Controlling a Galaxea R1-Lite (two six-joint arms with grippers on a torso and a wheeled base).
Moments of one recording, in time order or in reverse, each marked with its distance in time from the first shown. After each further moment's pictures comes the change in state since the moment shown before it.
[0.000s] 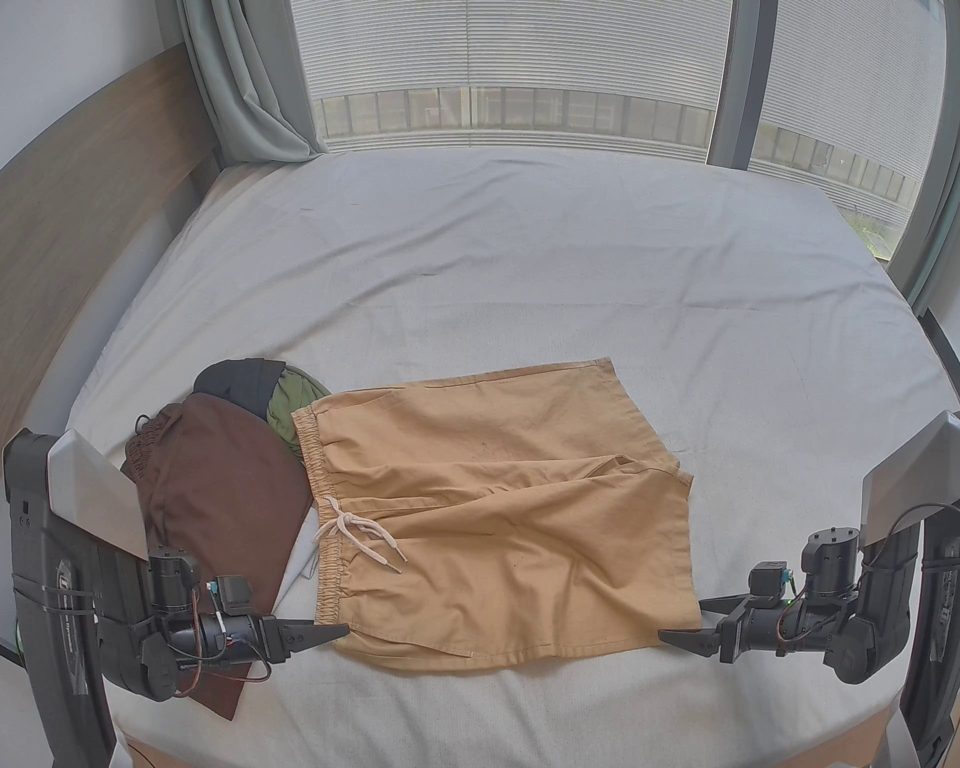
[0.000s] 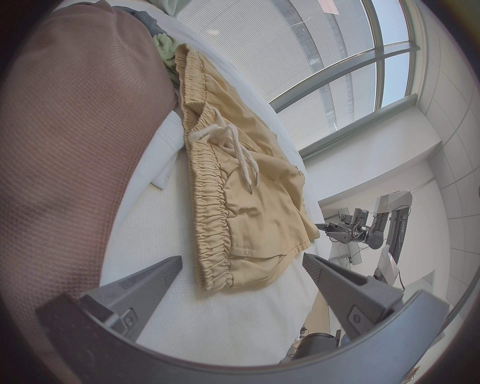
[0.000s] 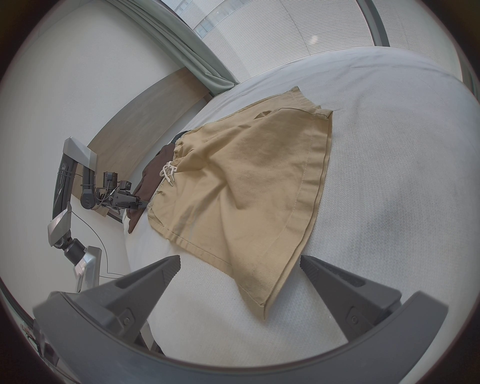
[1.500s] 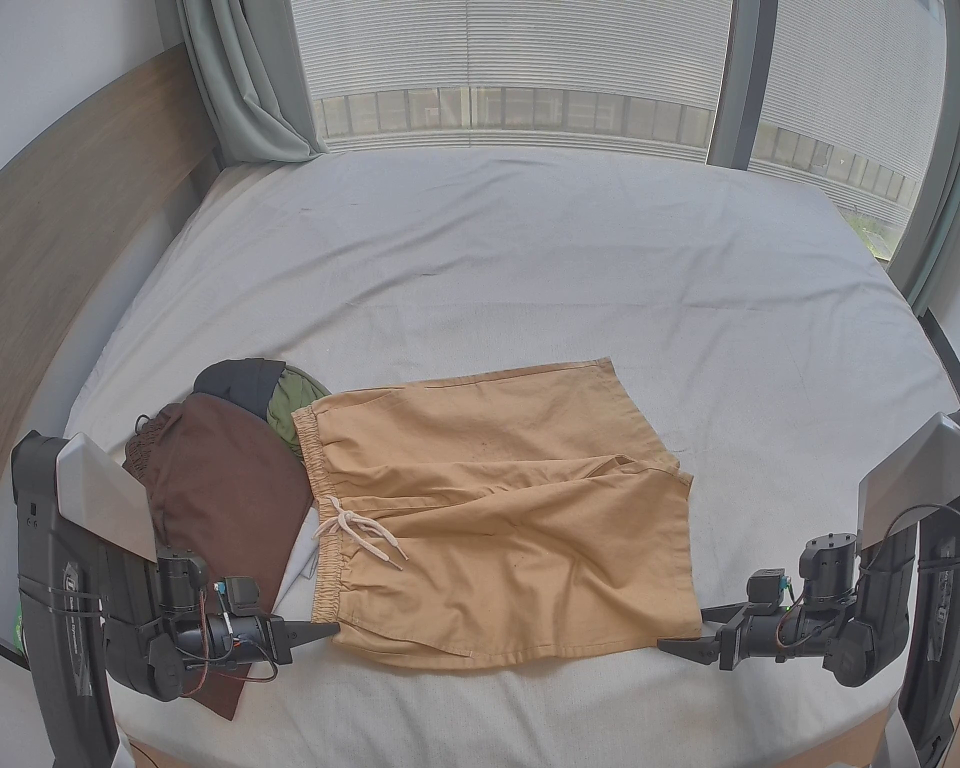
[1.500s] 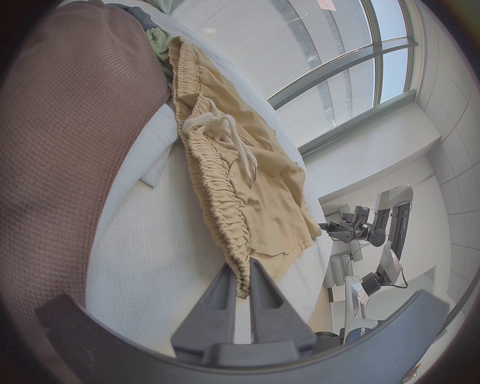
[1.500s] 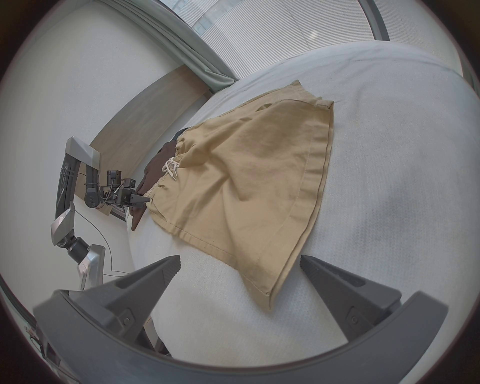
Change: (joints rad) left arm -0.021 0.021 -0.023 -0.001 0.012 0.009; right arm 0.000 0.021 0.013 0.001 0.018 -0.001
